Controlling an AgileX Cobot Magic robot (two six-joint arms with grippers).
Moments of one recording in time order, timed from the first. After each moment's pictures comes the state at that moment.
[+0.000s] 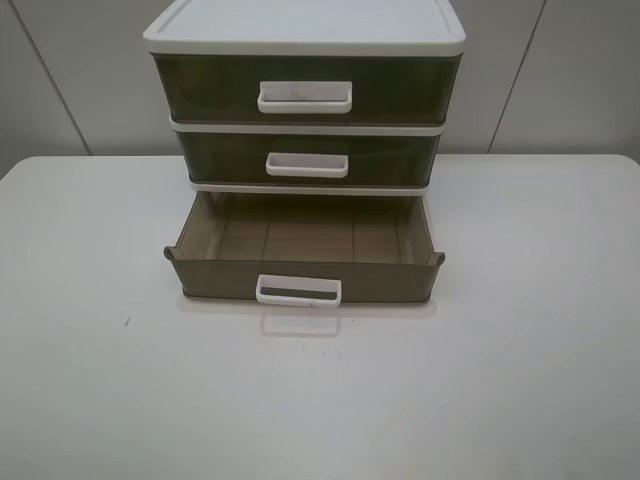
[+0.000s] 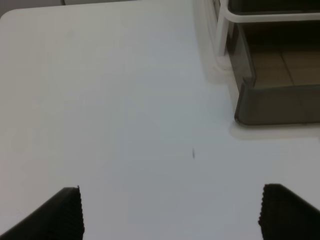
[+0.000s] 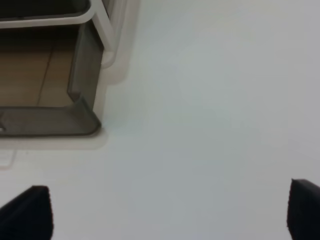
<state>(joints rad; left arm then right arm) 0.04 0.00 -0.50 -0.08 1.06 0.11 -0.02 0.48 -0.58 0.09 0.98 0.03</state>
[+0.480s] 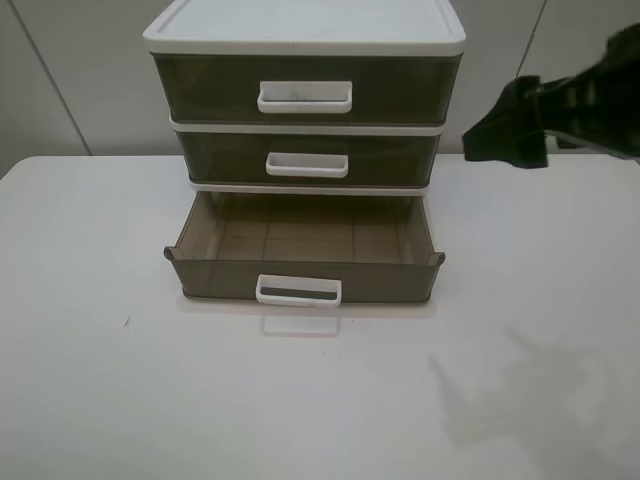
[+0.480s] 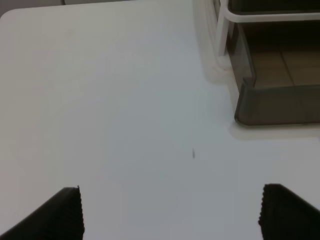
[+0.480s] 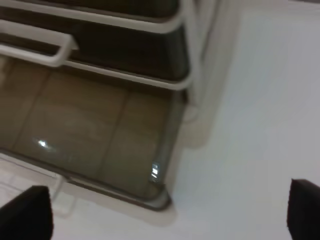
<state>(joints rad) 0.04 0.00 -0.50 -0.08 1.06 0.11 0.34 1.05 -0.81 0.06 0.64 0.03</state>
